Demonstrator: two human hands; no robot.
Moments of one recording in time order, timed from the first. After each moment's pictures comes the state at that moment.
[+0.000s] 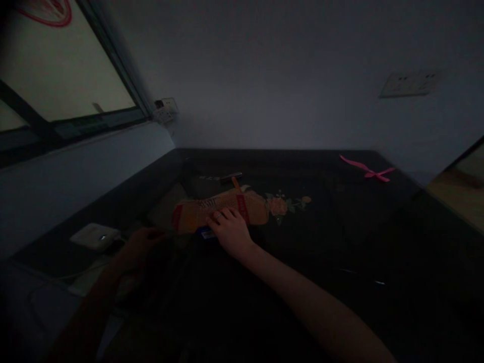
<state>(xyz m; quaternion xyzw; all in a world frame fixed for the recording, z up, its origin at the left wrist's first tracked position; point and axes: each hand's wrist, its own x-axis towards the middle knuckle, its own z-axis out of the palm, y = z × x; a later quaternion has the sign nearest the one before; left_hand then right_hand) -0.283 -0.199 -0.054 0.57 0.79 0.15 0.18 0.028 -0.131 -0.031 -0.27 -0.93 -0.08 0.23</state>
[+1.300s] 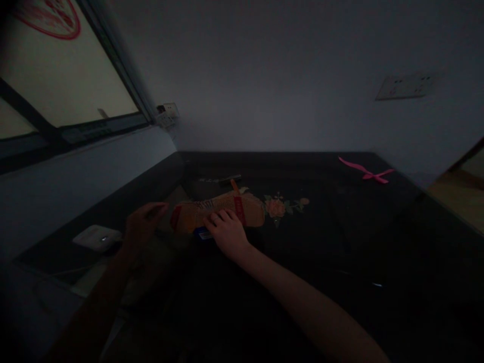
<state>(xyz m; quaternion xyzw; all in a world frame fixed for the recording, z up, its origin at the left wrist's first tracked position) -0.231 -0.174 -0.009 0.61 0.71 0.36 -0.06 0.030 -0.133 -0.028 -0.26 -0.93 -0.07 0.23</state>
